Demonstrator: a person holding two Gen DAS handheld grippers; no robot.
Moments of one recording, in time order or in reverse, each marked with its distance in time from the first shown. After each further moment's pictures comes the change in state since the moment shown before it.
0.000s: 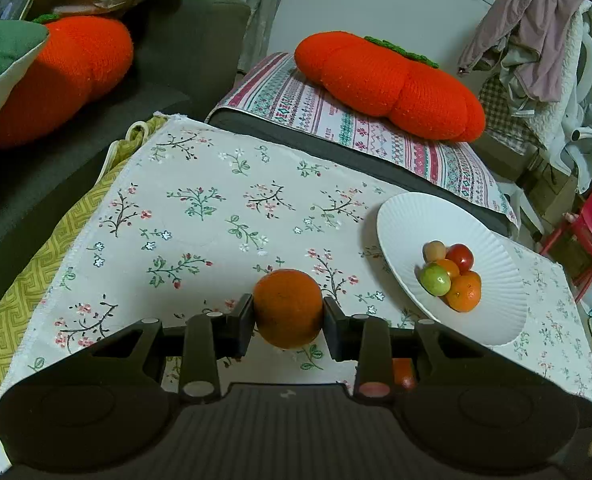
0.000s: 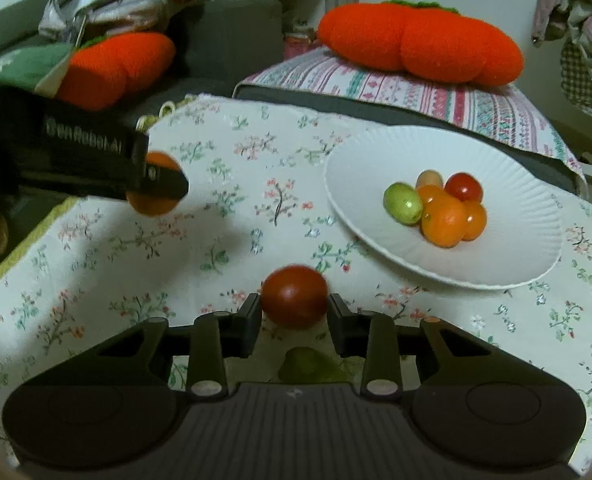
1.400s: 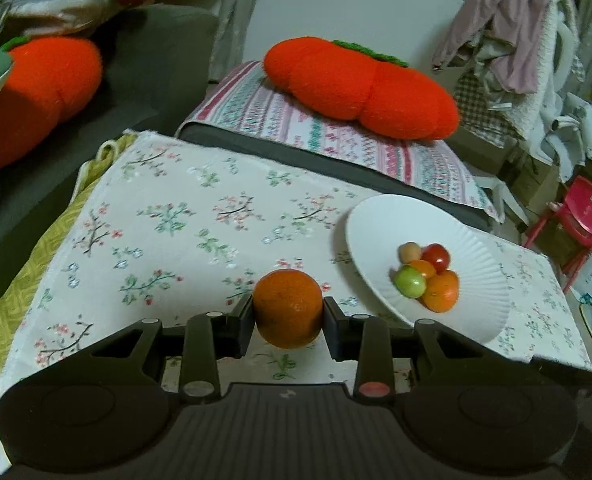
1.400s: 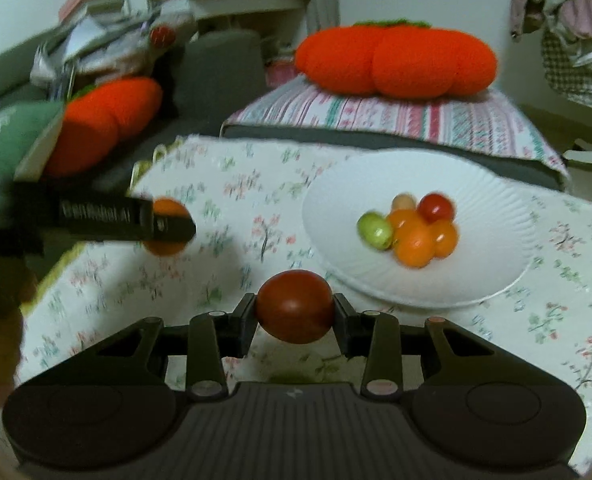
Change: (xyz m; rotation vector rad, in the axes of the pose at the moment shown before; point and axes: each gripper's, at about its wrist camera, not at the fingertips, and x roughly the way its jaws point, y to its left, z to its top) left arm 0.000 -0.019 0.003 0.066 -0.027 -0.052; right arm -0.026 -0.024 0.011 0.097 -0.068 0.033
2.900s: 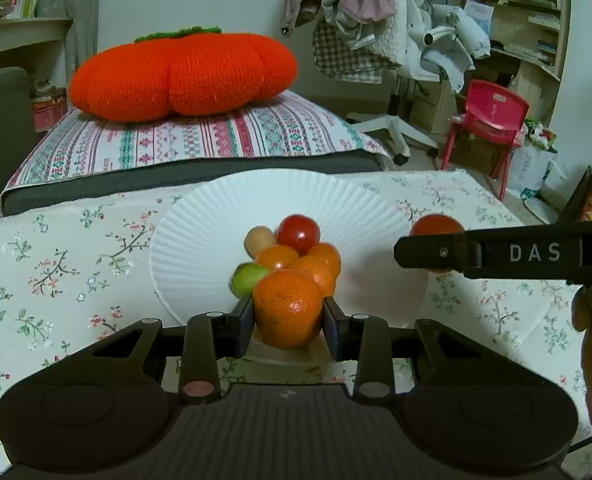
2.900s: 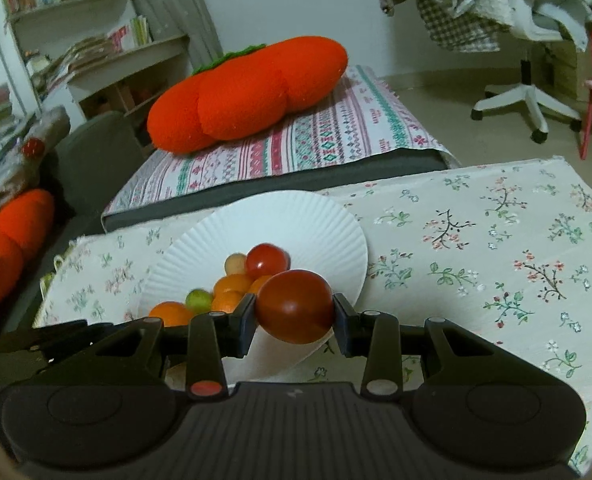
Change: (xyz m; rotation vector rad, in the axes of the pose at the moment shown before) left arm 0.066 -0.100 -0.014 0.383 -0.013 -0.210; right arm -0.006 -0.109 0.019 0.295 -0.065 -0.138
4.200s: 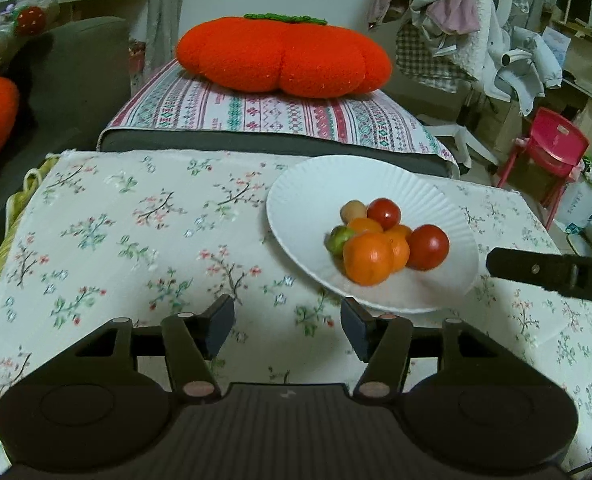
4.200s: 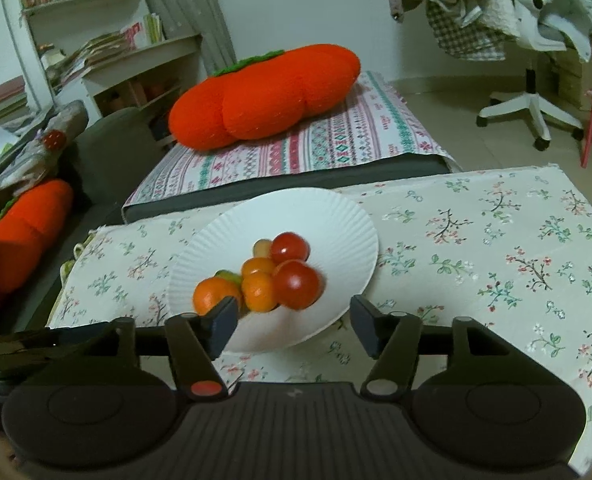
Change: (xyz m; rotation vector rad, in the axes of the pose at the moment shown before) left arm -0.055 0.036 -0.014 -0.201 0.076 0.145; right arm -0.030 0.013 -0.006 -0.020 0.008 0.019
